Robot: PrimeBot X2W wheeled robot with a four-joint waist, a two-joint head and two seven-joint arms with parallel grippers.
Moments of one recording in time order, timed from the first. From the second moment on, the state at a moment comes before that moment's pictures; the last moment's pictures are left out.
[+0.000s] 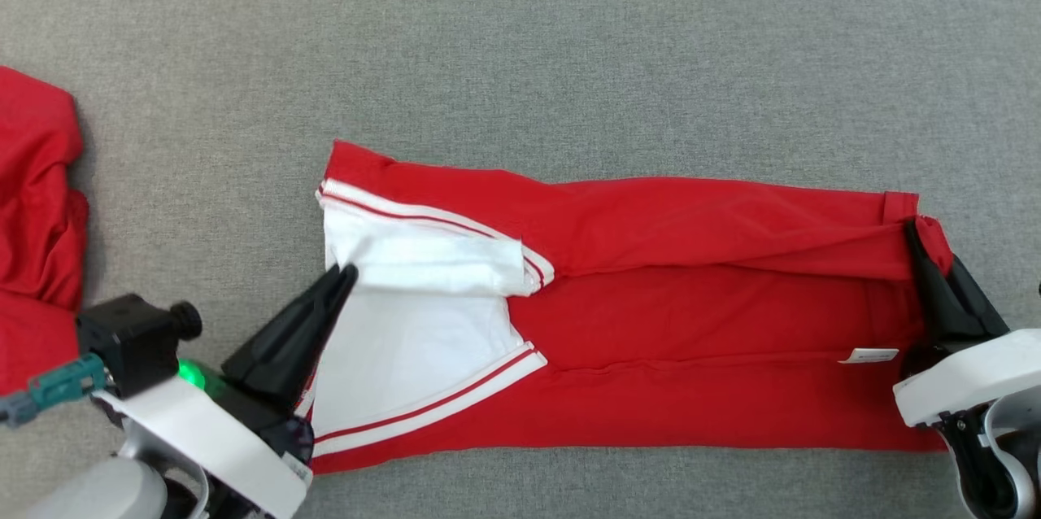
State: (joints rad) left arm -0.39 0.84 -0.83 -0.33 -1.12 0.19 -0.18; right arm -0.13 -0.12 -0.09 -0.04 0.39 0.13 0.14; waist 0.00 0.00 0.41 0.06
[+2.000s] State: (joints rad) left arm -0.17 0.34 -0.25 0.02 -0.48 0.17 -0.26; right arm -0.13 -0.05 -0.06 0.09 0.23 0.13 -0.17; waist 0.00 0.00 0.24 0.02
